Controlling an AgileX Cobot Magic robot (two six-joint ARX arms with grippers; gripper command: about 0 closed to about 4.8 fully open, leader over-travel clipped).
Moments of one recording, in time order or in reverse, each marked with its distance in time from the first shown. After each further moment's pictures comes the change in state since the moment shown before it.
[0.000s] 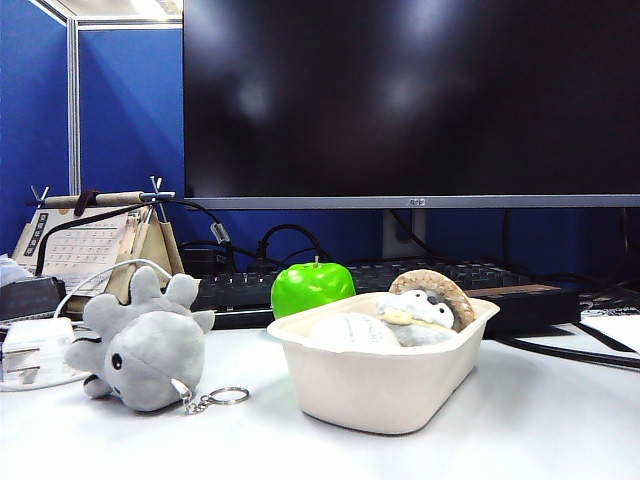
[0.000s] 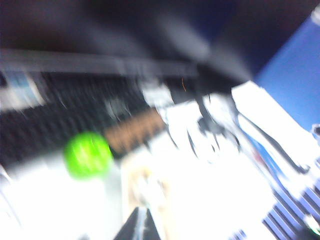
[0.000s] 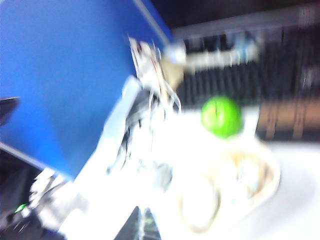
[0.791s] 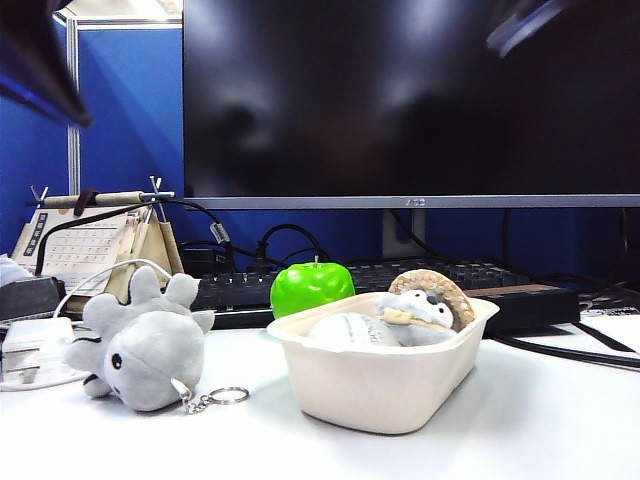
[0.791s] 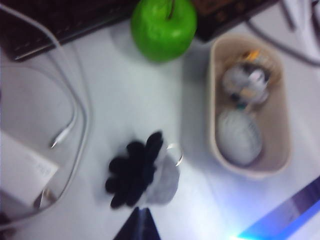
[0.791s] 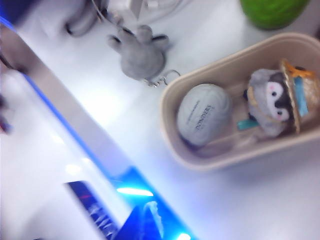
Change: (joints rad) left arm -0.371 0.302 0.000 -0.220 -0.545 0.099; right arm 0.847 0.357 -0.002 -0.010 0.636 -0.038
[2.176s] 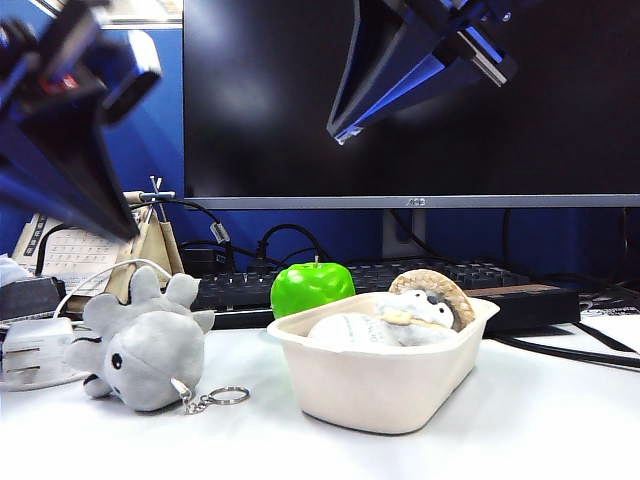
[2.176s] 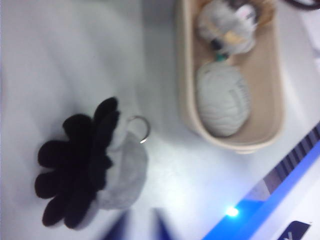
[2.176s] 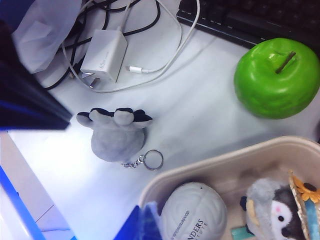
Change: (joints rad) left arm -0.013 0.180 -0.147 0.180 0.195 0.014; right arm 0.080 0.288 -0.003 0.410 0.142 -0.003
